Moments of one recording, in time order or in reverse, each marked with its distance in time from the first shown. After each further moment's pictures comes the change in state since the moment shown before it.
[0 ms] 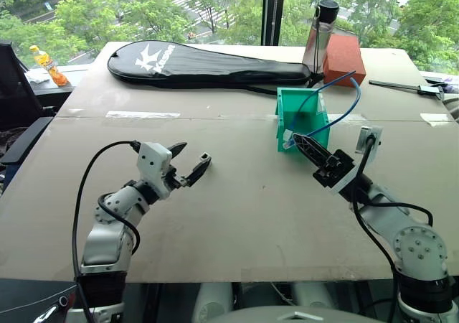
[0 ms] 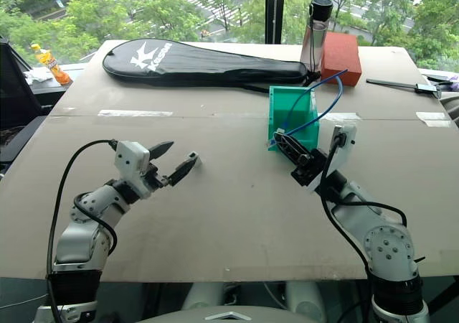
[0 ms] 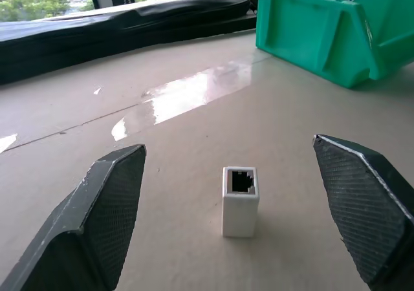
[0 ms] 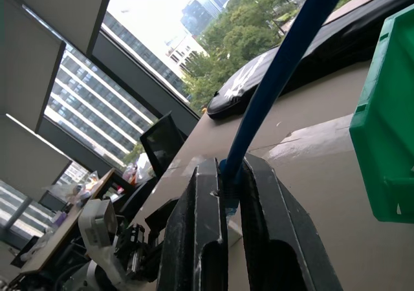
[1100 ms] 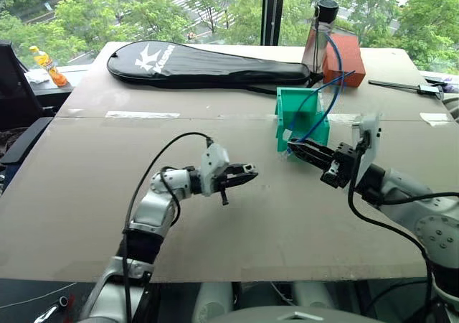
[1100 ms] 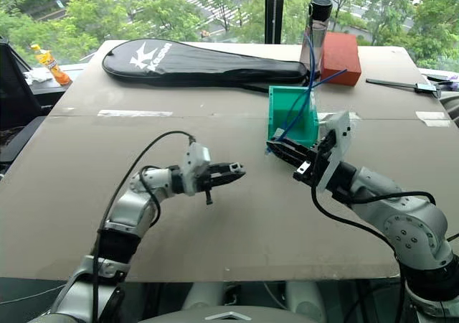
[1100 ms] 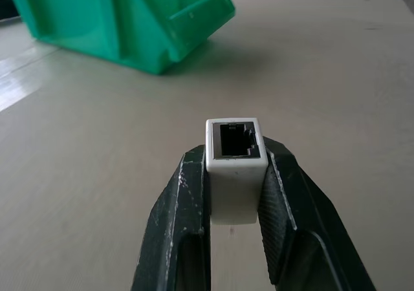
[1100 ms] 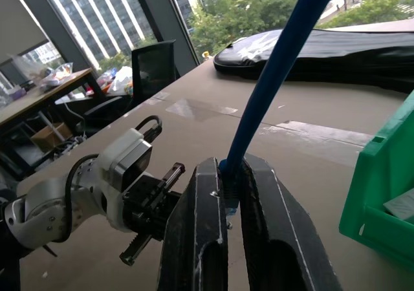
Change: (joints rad) left arm -0.341 -0.073 -0.369 0.315 0.066 -0.101 -0.392; right arm -0.141 -0.317 0.066 -0.076 -0.237 0.073 0.268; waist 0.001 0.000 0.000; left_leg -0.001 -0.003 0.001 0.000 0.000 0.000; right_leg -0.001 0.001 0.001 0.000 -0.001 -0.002
